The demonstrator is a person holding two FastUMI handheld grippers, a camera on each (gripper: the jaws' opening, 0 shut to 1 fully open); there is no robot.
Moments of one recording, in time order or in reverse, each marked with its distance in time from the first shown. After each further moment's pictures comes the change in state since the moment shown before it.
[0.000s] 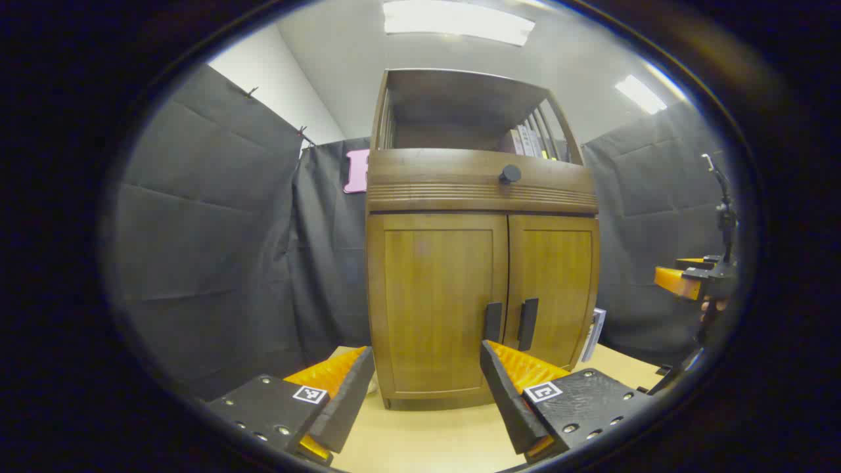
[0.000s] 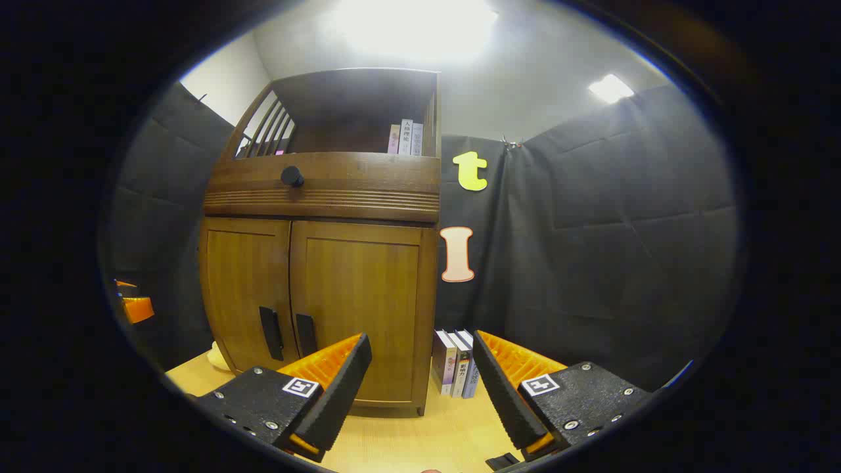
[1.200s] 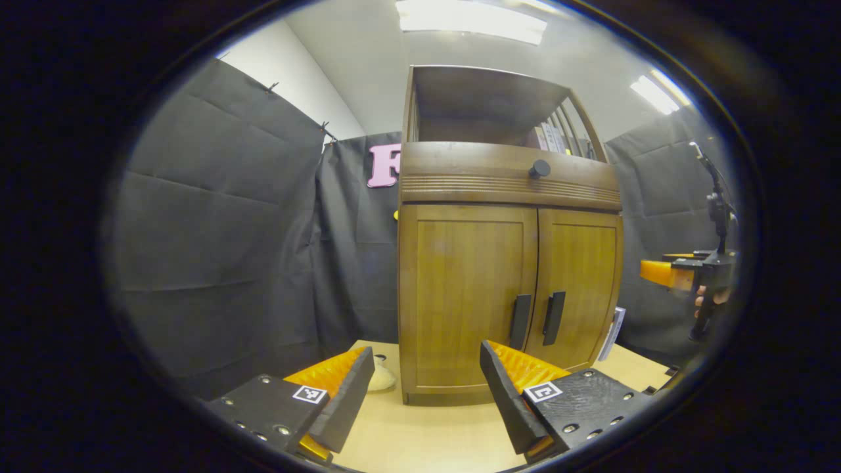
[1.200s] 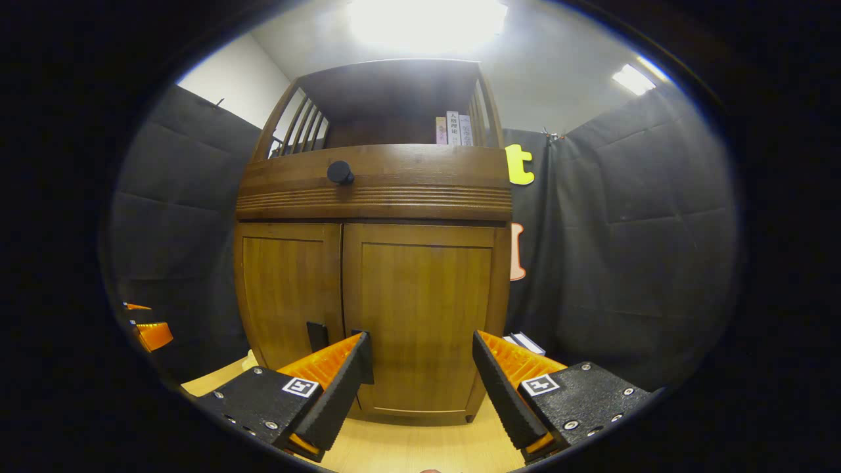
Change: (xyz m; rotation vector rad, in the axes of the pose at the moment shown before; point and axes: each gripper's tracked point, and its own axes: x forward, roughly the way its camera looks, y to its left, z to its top) left arm -0.004 0.035 -0.018 -0.012 0.021 0.072; right arm 0.049 0.088 0.010 0.036 0.015 0.193
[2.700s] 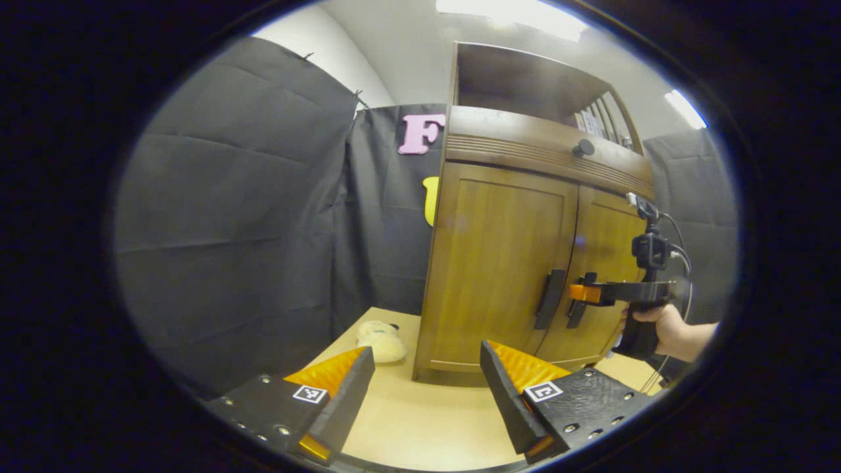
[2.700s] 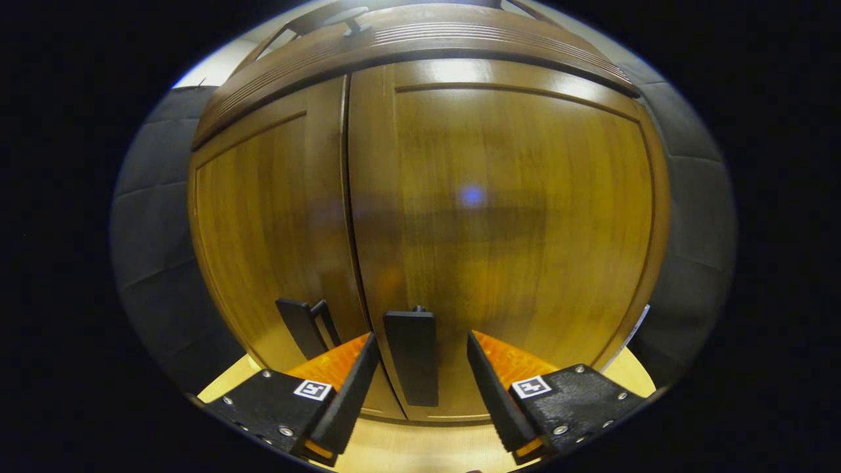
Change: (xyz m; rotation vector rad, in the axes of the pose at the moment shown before) left arm -0.006 0.054 -0.034 -0.130 0.134 0.087; right arm 0.165 0.066 -0.080 0.066 0.266 0.120
